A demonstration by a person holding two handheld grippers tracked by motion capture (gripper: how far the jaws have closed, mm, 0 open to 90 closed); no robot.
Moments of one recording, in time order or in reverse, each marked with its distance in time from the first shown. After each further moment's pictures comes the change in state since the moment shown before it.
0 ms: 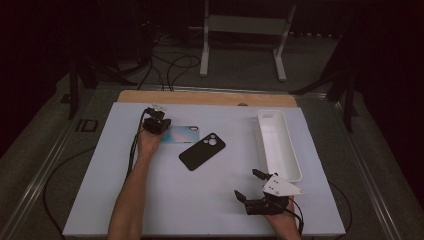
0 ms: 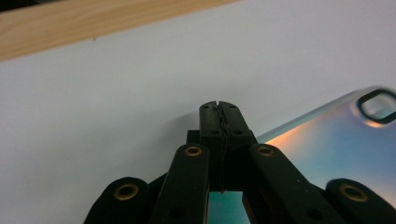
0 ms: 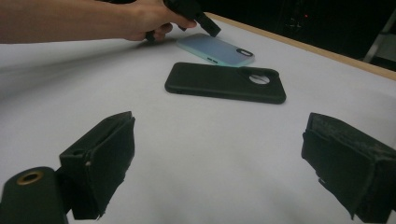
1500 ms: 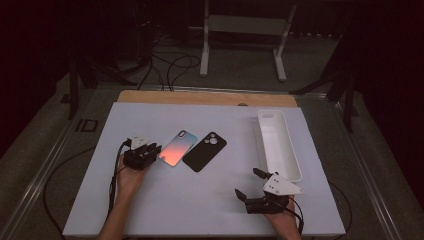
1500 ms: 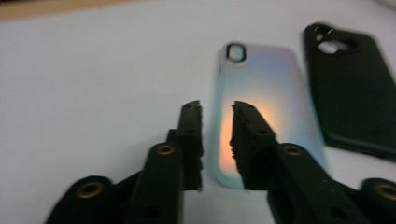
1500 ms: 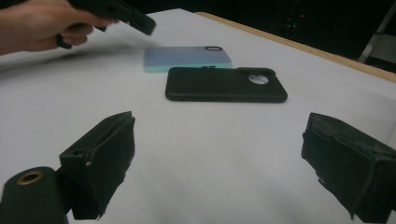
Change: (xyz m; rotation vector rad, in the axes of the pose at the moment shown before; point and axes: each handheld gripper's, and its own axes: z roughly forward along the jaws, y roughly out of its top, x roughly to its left) left arm -0.041 -0.083 -0.128 -0.180 -0.035 0.010; right arm -0.002 0.001 0.001 -0.002 -0.012 0.000
